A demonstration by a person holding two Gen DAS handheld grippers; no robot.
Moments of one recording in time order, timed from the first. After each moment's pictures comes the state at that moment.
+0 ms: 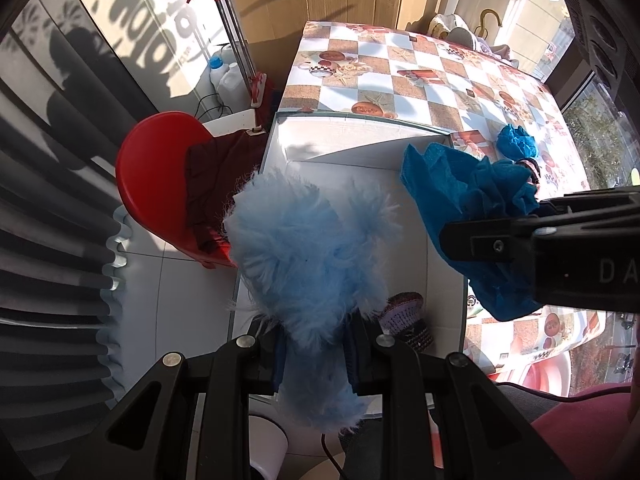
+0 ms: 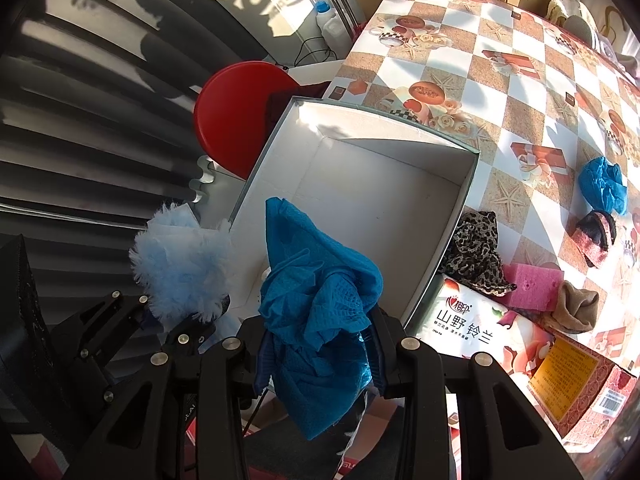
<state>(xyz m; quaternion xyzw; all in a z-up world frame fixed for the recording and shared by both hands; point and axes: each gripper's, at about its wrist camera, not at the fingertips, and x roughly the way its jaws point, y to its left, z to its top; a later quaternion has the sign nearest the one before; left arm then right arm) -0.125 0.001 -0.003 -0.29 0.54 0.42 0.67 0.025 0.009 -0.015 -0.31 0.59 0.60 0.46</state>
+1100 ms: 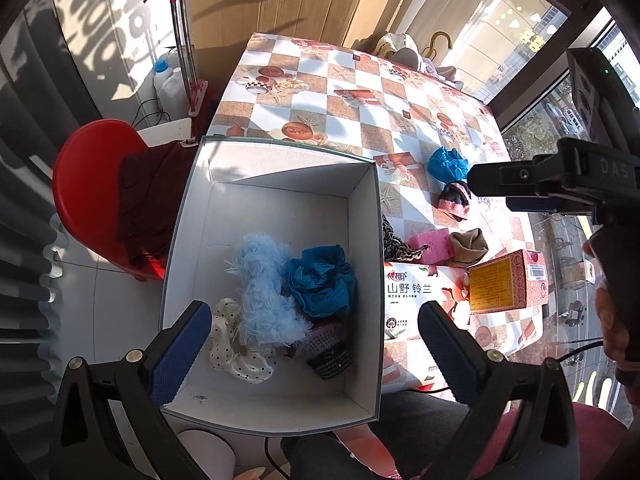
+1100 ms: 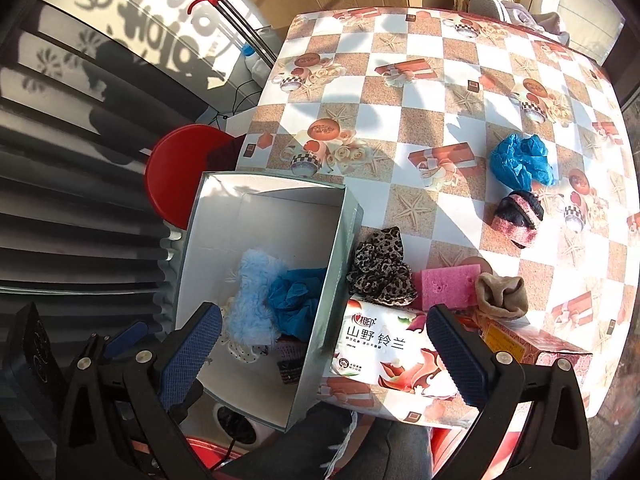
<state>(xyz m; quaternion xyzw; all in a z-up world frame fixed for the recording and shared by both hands) -0.089 0.017 0.023 -0.37 0.48 0.33 0.73 0.134 0.006 0.008 -0.25 0.61 0.52 0.54</state>
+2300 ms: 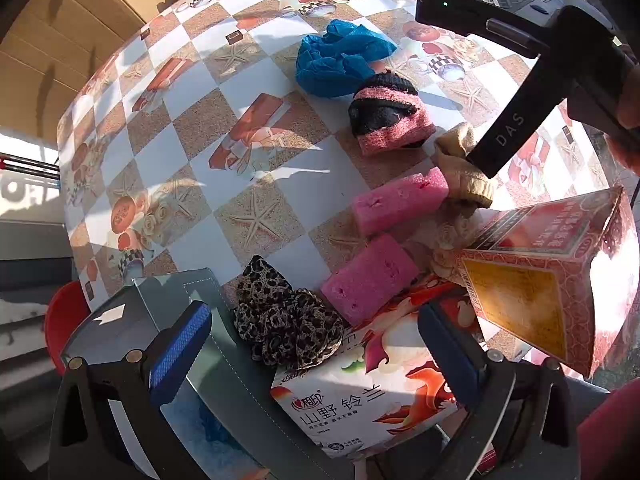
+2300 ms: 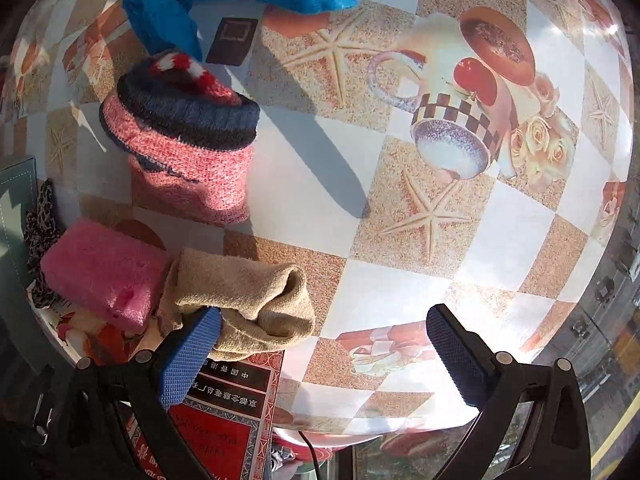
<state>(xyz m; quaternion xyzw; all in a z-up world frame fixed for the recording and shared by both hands) 0.170 -0.008 -0.102 -0.12 0.71 0.17 0.68 0.342 -0.038 -0.212 -0.45 0.70 0.33 0.44</state>
